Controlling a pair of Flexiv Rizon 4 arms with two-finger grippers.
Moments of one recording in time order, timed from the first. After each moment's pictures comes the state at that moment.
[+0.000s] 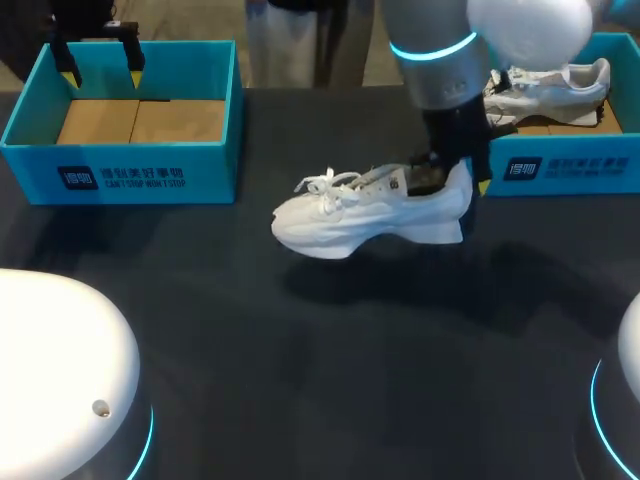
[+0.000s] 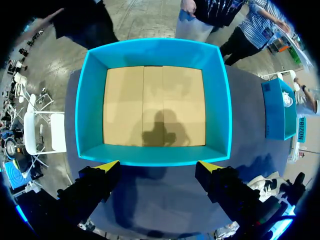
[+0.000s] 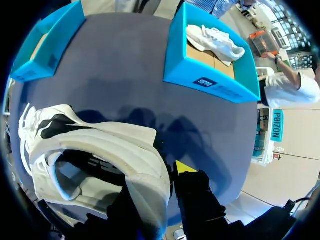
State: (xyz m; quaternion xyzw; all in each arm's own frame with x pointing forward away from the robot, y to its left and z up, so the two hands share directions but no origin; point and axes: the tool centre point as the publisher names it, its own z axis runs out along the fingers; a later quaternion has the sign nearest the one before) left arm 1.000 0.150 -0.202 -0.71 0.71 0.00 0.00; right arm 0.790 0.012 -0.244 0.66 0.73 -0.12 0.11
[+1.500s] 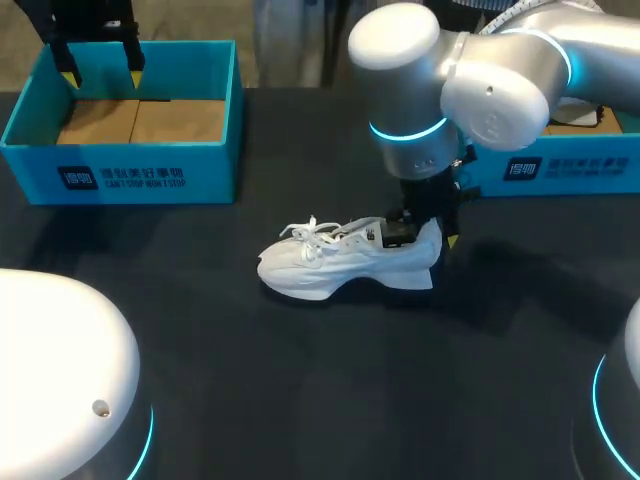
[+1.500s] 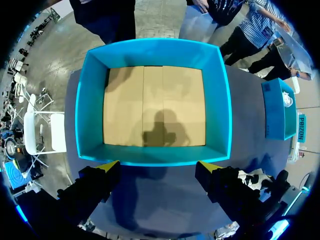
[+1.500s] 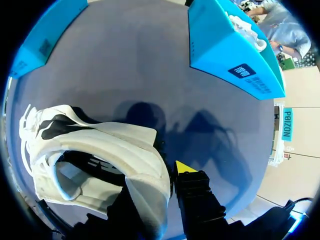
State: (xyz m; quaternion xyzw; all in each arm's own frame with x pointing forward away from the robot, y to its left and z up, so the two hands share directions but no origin) left arm 1.000 0.150 -0.202 -0.71 0.71 0.00 0.00; right arm 0.784 0.040 -0.347 0.67 0.73 -0.10 0.09
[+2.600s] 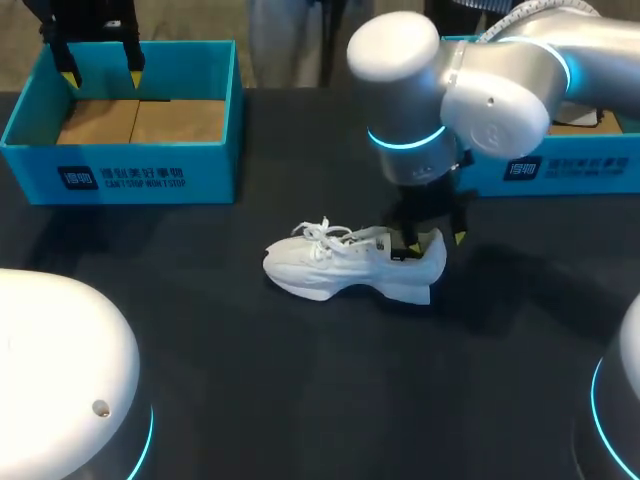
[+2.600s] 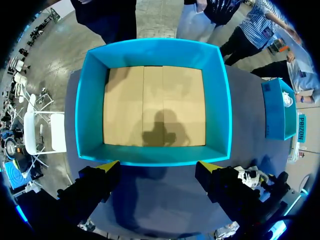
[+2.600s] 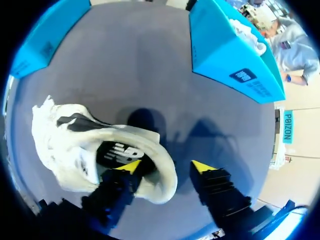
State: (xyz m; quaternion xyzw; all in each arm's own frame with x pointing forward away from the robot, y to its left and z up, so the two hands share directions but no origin) left arm 1.000 0.150 -0.202 -0.71 0.71 0.00 0.00; right arm 0.787 0.048 -0.342 0.66 0.74 -0.08 0.11
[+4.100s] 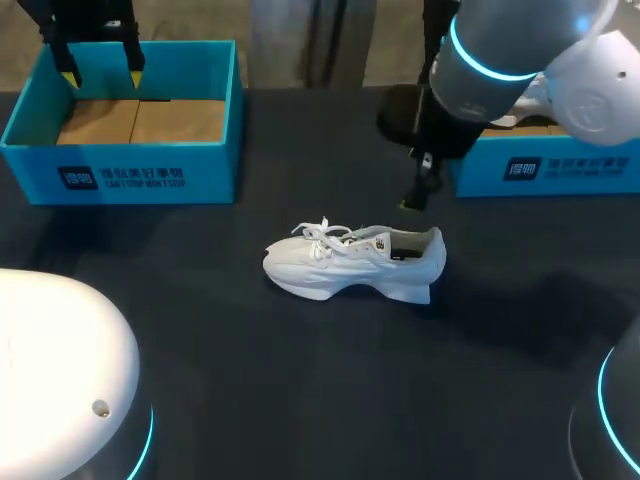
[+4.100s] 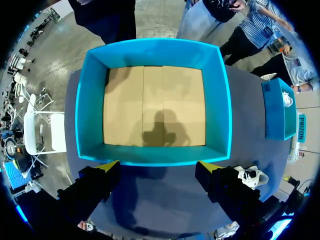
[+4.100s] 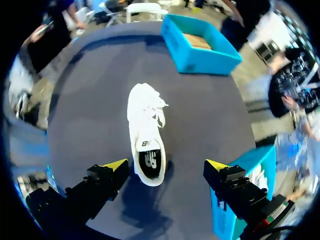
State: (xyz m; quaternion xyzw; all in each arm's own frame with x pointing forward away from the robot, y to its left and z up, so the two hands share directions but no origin) left arm 1.000 0.150 -0.202 -0.71 0.71 0.00 0.00; right arm 0.812 0.086 -0.226 0.09 0.98 0.12 0.11
